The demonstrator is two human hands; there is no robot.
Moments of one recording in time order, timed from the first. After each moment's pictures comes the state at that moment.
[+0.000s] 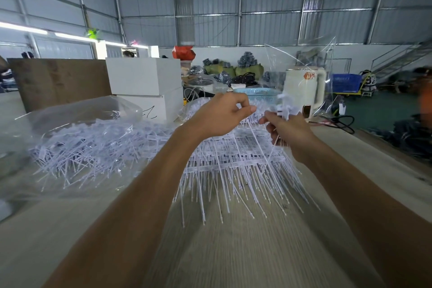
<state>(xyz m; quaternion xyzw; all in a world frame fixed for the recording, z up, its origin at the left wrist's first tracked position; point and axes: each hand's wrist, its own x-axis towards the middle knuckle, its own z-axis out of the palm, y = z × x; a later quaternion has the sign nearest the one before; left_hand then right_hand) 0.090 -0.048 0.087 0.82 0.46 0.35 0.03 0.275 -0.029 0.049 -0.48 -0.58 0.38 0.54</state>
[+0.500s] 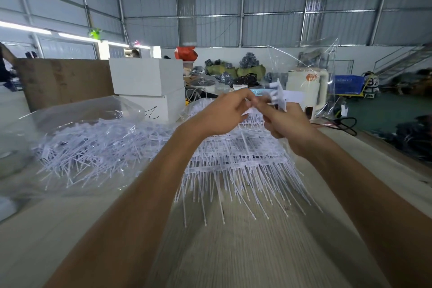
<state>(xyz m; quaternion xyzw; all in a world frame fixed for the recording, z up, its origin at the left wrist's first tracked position) 0.092 -0.057 0.096 0.83 0.44 0.33 0.07 0.262 -0.041 0.068 -0.41 -0.65 0.37 0.53</state>
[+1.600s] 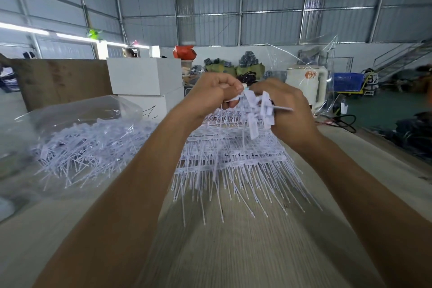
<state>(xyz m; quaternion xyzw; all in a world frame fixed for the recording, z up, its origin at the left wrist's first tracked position) 0.078 -0.059 0.110 0.71 0.40 0.51 0.27 0.269 -0.046 0.076 -0.29 -0.80 -0.17 0.49</state>
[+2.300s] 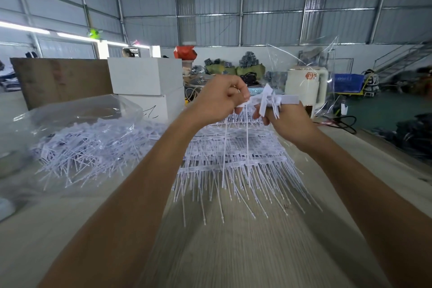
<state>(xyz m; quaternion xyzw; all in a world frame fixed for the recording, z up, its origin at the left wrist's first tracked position) 0.084 -0.060 0.108 0.78 0.43 0.43 0.14 0.273 -0.034 0.069 -0.44 -0.75 0.14 0.47</state>
